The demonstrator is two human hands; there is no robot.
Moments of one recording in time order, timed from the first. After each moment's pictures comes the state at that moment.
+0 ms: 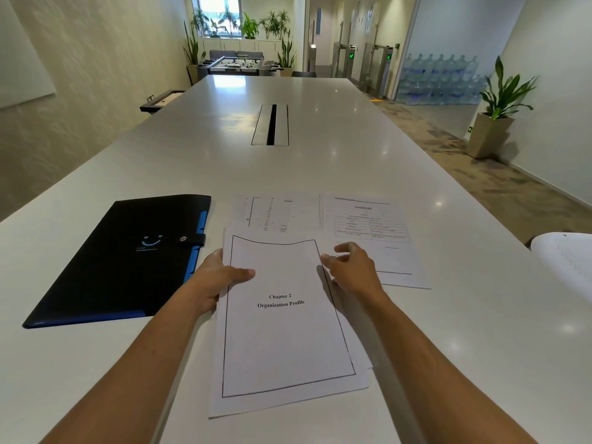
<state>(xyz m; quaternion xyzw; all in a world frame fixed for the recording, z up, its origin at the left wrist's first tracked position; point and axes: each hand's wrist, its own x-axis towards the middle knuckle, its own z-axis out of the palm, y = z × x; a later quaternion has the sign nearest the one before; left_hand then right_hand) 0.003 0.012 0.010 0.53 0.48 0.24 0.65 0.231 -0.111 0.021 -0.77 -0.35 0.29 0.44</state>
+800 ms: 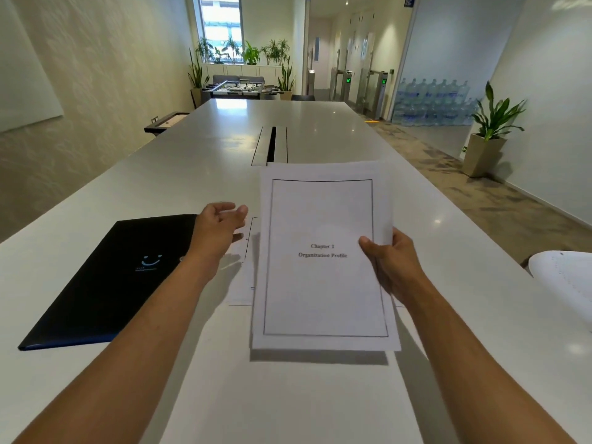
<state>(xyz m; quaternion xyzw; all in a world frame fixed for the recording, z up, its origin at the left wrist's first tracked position) 0.040 0.043 0.087 0.55 0.43 0.47 0.54 0.295 -0.115 0.064 -0.54 -0.28 0.36 0.71</state>
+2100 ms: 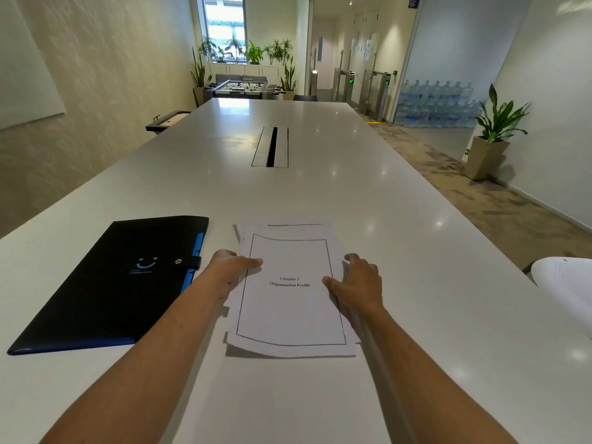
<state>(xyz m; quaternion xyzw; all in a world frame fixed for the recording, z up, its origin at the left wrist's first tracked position) 0.055 0.053 0.030 0.53 0.57 0.24 0.59 0.276 -0.078 0.000 -0.85 -0.44 0.07 0.27</state>
